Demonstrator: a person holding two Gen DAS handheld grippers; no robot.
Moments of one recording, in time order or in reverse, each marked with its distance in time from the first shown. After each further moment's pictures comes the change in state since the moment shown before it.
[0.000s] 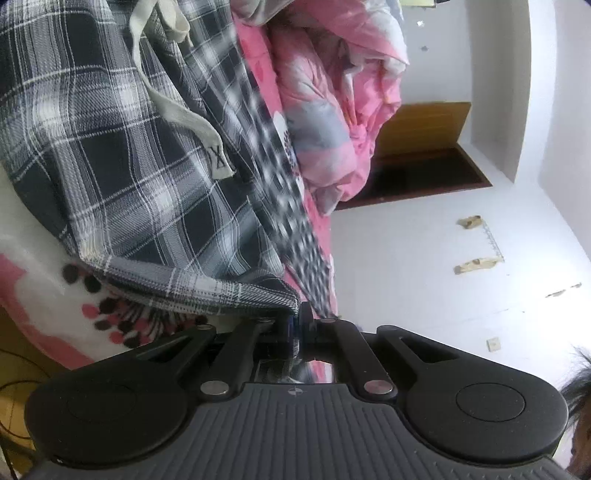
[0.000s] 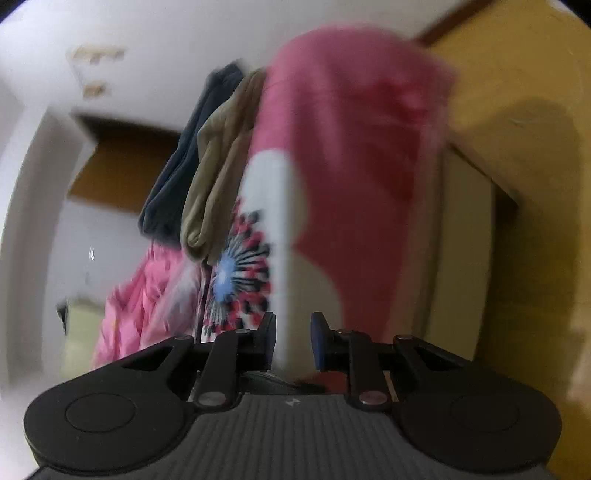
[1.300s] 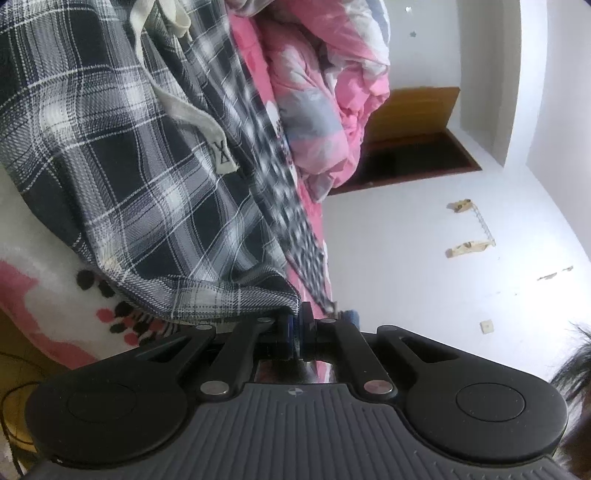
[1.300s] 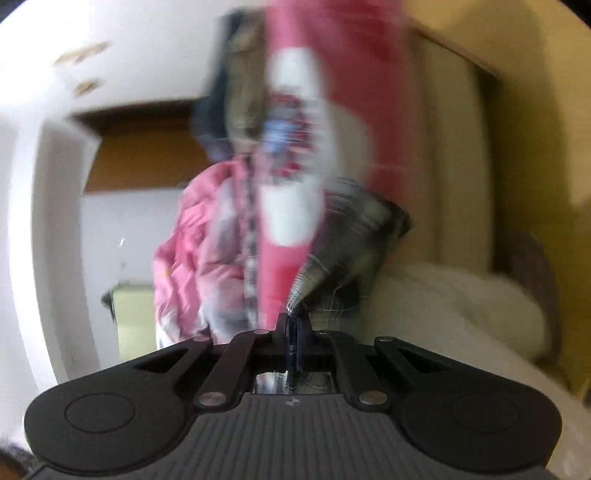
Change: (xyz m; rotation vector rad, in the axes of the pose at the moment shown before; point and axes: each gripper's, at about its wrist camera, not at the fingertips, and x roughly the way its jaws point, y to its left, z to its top) left arm -0.010 0.012 0.003 0.030 0.060 -0.032; right arm -0.077 0.006 -0.105 0.279 0.203 0.062
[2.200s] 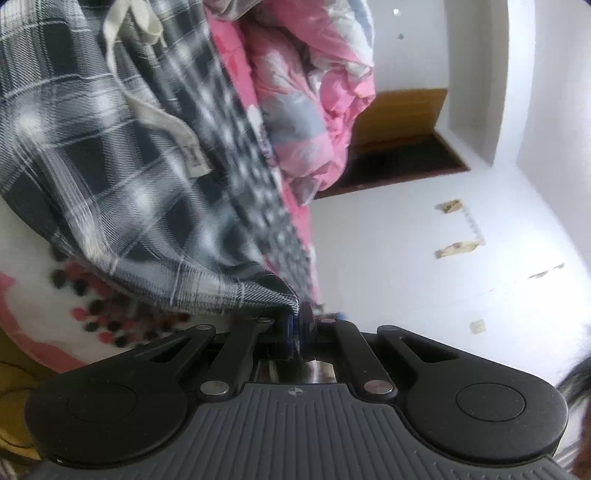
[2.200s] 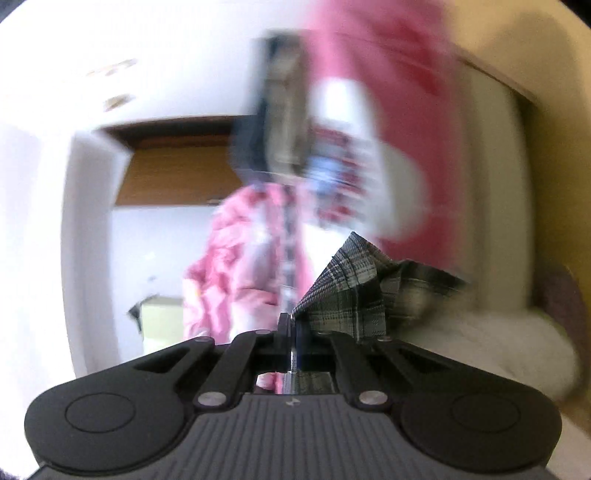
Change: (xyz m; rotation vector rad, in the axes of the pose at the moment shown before) left arm 0.010 -0.017 0.001 -0.004 -0.034 -0.059; right arm 0.027 0.078 0.038 -0.169 -0.044 0.127
